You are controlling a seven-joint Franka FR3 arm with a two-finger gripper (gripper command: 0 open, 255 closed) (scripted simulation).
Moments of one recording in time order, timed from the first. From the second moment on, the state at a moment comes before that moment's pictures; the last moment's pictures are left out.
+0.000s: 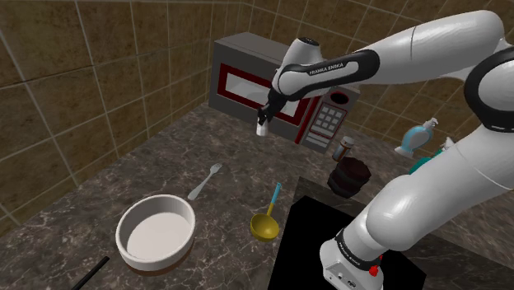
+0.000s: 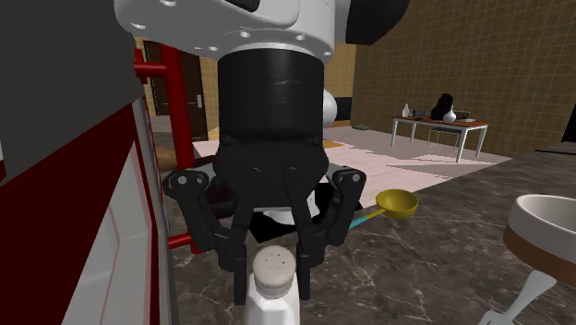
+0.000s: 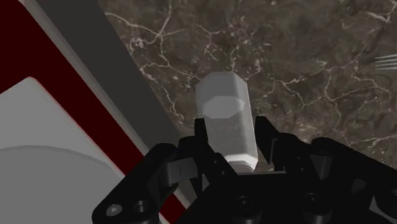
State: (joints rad) arm 0.01 -0.16 -0.08 -2.37 -0.01 2.43 -0.14
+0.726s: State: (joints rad) arm 0.01 -0.23 -0.08 -2.29 -0.02 2.27 -0.13
